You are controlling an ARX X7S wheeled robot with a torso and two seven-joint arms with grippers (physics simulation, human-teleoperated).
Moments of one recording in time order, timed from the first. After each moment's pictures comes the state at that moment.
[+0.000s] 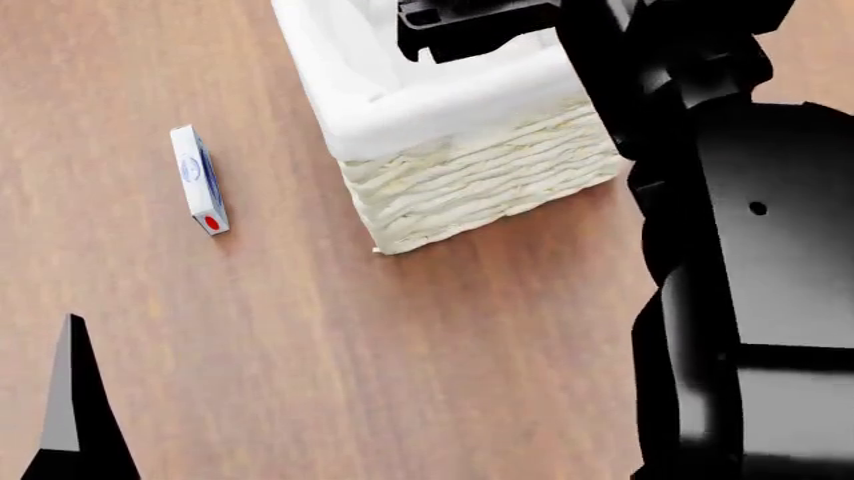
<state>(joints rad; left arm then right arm) -0.01 -0.47 0.38 0.76 -0.19 -0.02 -0.55 1.16 0.04 0.08 -0.37 0.10 1.16 -0.35</state>
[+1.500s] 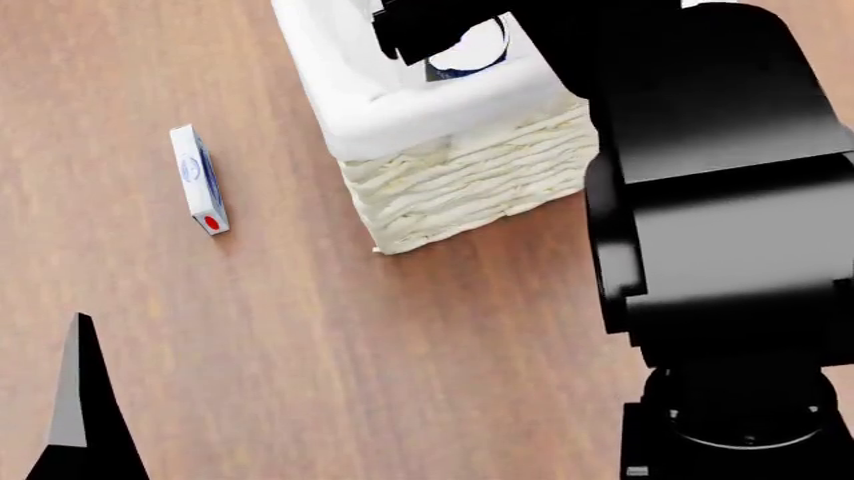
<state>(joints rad) -0.02 -0.47 0.39 0.73 -0.21 0.01 -0.56 1.30 0.15 -0.20 0.02 0.10 0.99 -0.33</state>
